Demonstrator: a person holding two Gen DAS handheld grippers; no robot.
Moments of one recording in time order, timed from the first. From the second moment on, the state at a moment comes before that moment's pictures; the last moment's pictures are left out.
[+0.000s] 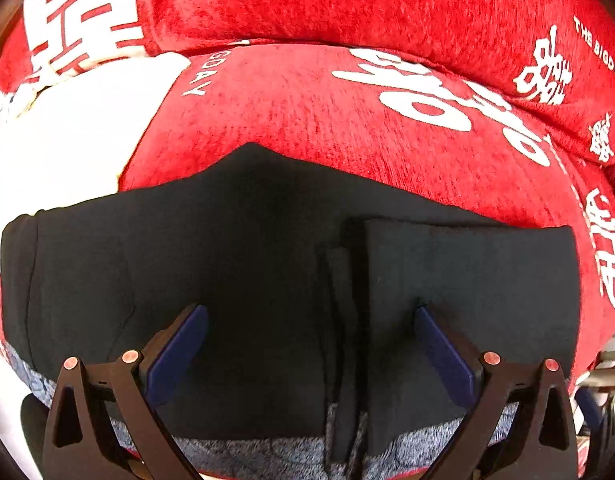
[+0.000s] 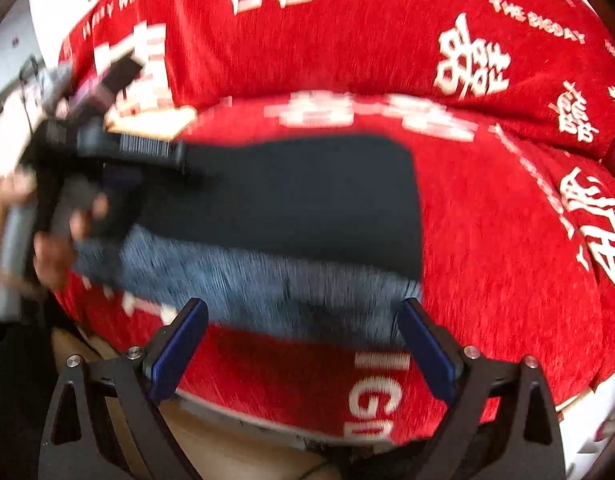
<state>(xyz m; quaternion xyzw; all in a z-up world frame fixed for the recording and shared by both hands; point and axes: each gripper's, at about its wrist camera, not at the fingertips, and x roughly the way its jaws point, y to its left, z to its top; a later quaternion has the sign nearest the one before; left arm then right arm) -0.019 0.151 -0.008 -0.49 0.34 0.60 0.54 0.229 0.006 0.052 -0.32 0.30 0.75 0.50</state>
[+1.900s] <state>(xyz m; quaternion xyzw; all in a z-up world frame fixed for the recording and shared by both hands) -0.305 -0.020 -0.048 -0.55 0.23 0.66 0.46 -0.156 0.081 0.005 -0.48 0.15 0.81 0.31</state>
